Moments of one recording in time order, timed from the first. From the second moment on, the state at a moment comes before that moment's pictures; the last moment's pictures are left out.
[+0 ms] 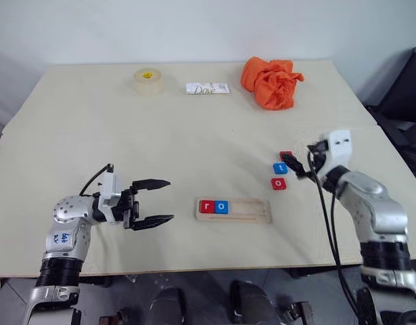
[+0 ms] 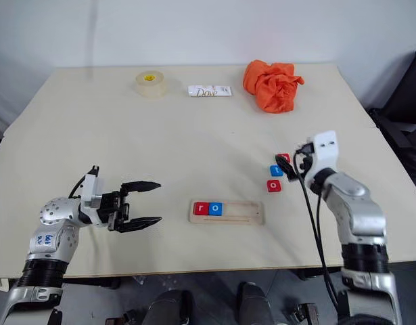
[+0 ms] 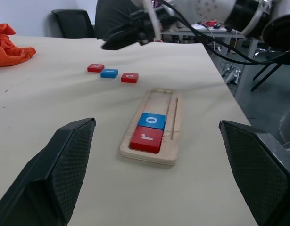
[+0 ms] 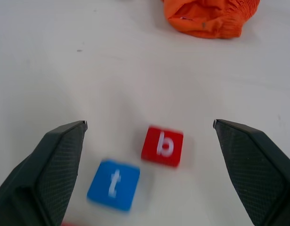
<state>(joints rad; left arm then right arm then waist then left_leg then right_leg) -0.31 0.56 0.12 0.20 -0.51 -0.03 -1.36 -0.56 -0.52 -0.15 0.08 0.33 0.63 0.39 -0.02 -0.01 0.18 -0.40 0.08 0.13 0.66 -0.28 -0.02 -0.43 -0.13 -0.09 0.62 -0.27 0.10</state>
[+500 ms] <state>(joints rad) -0.26 0.57 0.12 0.17 -0.48 -0.07 -1.33 -0.71 -0.47 -0.07 0.30 0.21 0.72 0.31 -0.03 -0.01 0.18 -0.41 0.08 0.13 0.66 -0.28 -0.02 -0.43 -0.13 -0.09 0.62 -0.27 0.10</state>
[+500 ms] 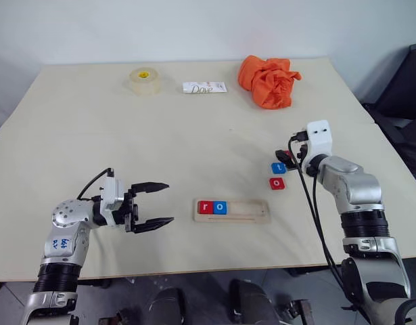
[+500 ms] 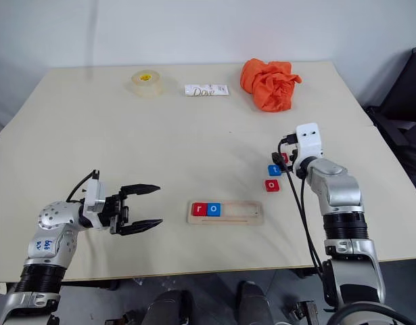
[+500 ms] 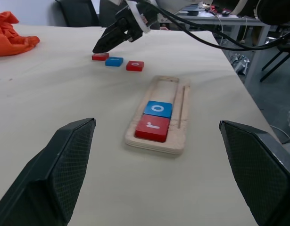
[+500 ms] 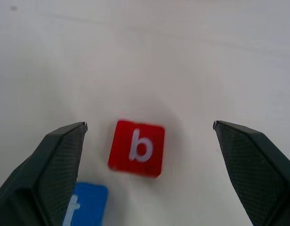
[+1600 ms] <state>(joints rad) -0.35 0.56 0.12 0.28 -0.48 -0.11 -1.39 -0.81 -0.41 -0.07 0.50 0.16 0.62 0.31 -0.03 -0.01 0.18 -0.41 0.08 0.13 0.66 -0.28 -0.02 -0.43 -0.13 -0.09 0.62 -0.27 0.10</state>
